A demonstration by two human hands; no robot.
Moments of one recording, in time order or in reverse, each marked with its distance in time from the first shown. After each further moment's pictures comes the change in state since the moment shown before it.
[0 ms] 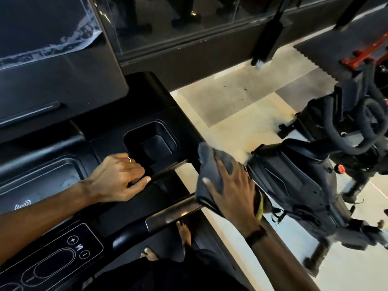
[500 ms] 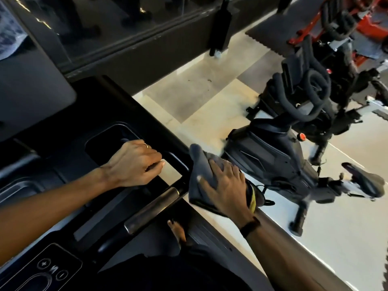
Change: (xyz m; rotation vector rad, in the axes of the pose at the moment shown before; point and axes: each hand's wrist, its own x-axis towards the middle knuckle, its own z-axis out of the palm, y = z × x) left_hand 0.093 0.030 0.031 -0.086 0.035 0.226; right_hand -0.042 0.024 -0.011 0.062 0.036 0.179
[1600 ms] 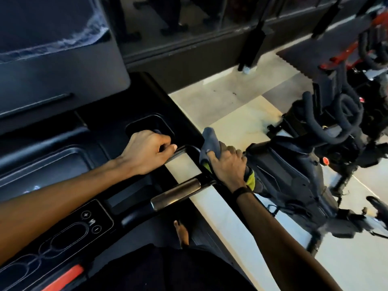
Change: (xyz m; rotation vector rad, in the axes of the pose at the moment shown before) left_hand -0.029 0.024 -0.042 -0.076 -0.037 -0.649; right_hand 0.066 -0.051 0.014 -0.009 0.058 0.027
